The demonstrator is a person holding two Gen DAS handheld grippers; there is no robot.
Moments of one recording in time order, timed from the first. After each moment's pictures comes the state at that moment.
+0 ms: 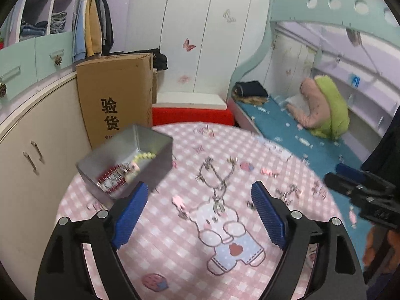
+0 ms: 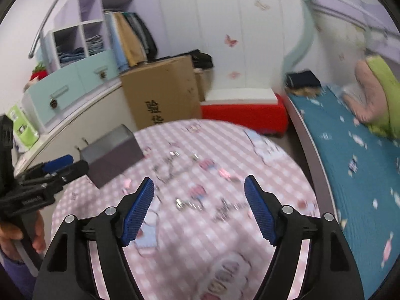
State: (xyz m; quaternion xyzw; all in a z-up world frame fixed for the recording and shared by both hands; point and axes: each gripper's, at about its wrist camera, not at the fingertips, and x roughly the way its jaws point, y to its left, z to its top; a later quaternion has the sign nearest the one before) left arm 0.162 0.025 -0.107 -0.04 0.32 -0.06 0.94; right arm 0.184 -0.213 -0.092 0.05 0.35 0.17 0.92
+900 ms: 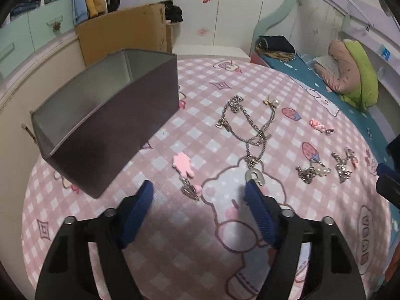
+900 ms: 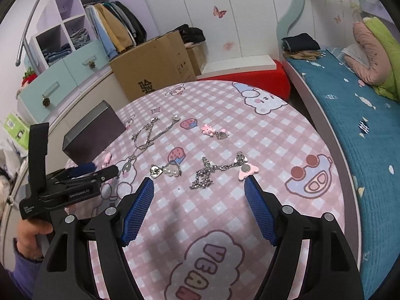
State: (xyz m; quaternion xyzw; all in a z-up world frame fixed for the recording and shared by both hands) left arm 0.221 0.018 -0.194 -0.01 0.44 0.00 0.90; right arm 0.205 -0.225 -0.157 0.07 0.41 0.17 0.89
